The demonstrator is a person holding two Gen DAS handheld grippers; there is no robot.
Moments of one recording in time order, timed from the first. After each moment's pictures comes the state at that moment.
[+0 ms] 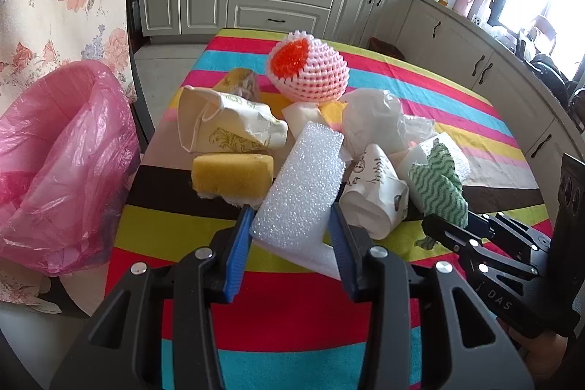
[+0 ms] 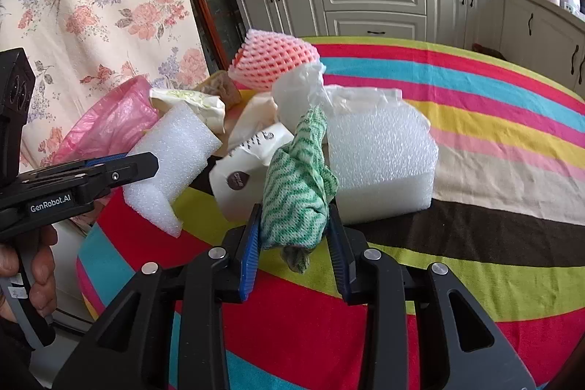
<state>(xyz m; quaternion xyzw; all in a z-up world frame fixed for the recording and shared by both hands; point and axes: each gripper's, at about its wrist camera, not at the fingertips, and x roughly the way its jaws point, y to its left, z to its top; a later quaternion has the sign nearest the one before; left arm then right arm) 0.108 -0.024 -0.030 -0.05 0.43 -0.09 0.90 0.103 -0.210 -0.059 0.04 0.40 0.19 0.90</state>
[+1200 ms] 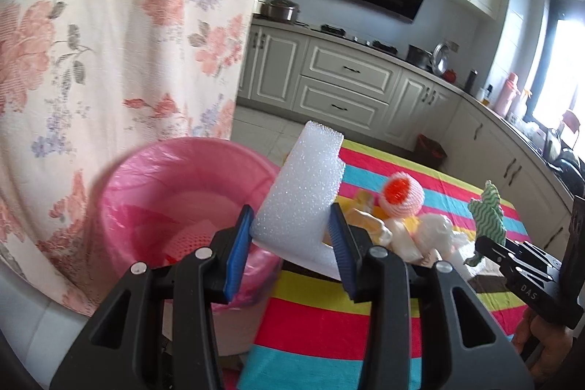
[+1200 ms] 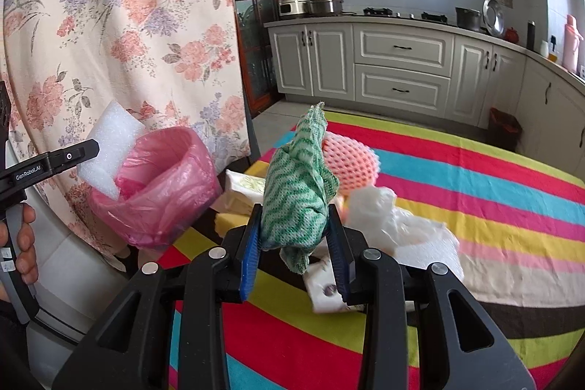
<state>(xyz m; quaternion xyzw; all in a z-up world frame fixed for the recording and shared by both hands) 0.044 0.133 0.073 -0.12 0.29 0.03 0.95 0.105 -0.142 0.039 -0.01 0.31 0.23 0.92</state>
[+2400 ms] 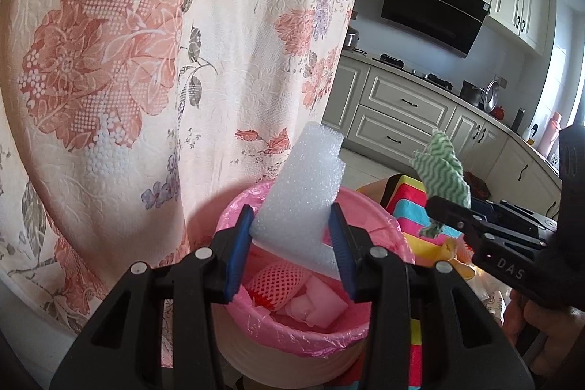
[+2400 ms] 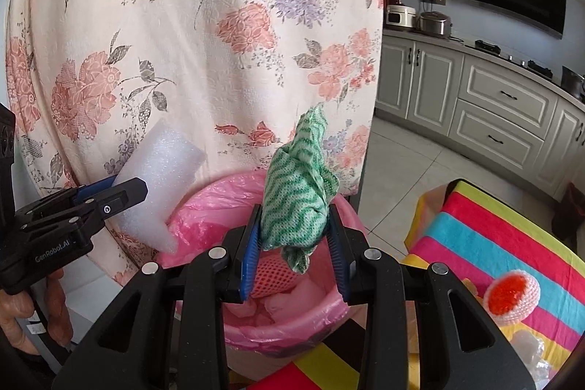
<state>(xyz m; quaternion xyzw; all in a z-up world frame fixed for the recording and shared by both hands) 0.040 0.251 0.076 -0.14 0.26 0.13 0.95 0.163 0.097 0.077 -0.08 0.29 0.38 0.88</state>
